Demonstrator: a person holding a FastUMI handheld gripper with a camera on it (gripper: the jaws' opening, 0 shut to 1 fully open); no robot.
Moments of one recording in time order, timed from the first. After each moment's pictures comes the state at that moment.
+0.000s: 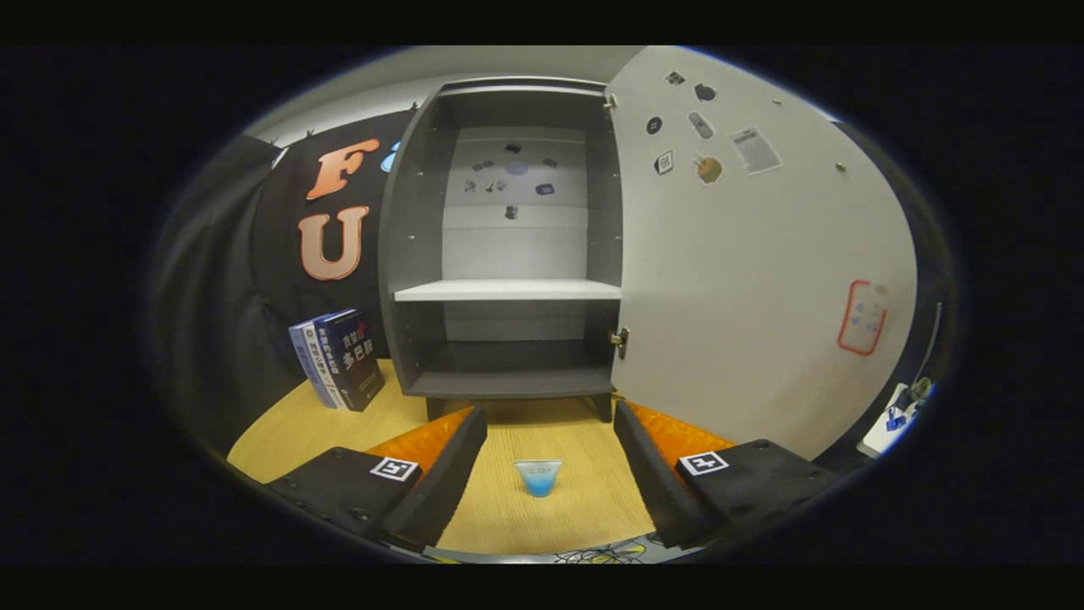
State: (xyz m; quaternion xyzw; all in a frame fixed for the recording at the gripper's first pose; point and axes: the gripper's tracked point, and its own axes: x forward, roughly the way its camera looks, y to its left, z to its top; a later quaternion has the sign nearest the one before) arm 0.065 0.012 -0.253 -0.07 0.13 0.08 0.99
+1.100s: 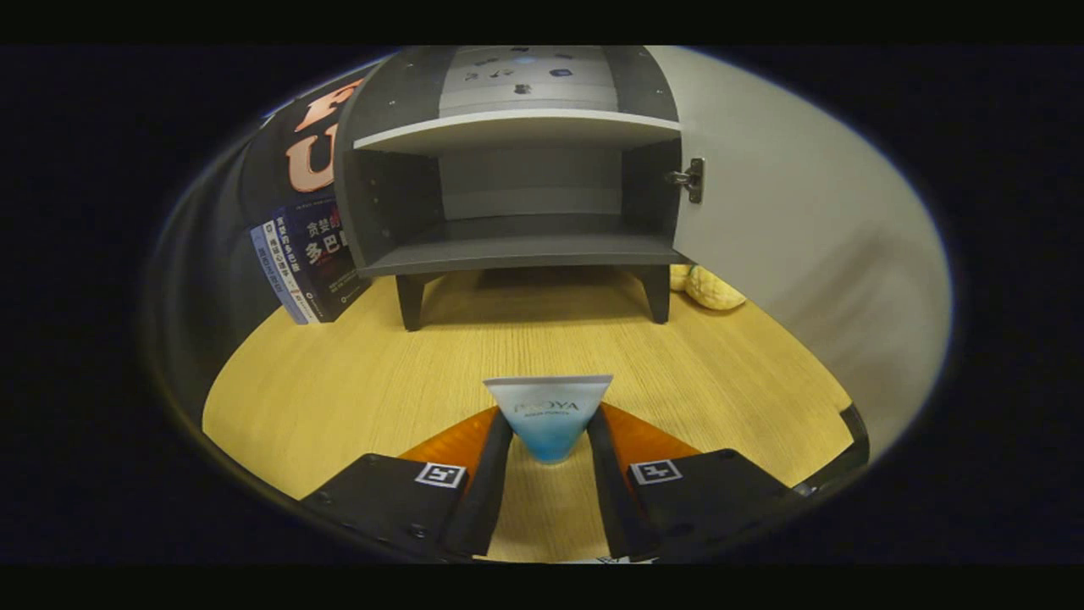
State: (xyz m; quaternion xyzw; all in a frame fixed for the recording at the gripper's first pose) arm 0.122 0.003 -0.415 -0.07 0.31 0.10 0.94
